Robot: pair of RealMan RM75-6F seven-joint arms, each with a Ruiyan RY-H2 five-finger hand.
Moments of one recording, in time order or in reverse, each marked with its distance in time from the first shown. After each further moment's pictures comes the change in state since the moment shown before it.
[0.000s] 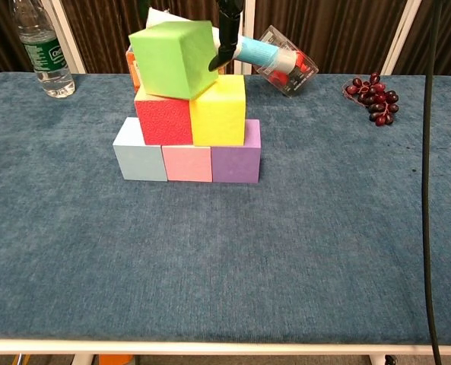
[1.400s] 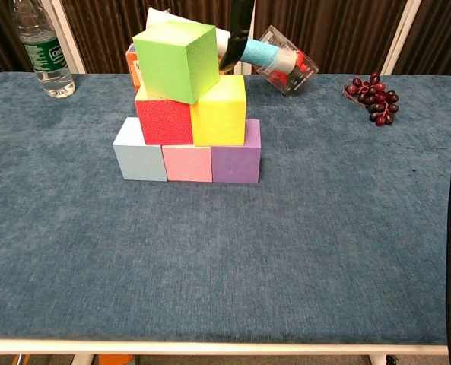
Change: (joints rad) left arm 0.018 0.004 0.010 -0.010 0.026 0.025 0.001; right arm 0.144 0.106 -0.084 -0.229 0.603 0.132 -0.026
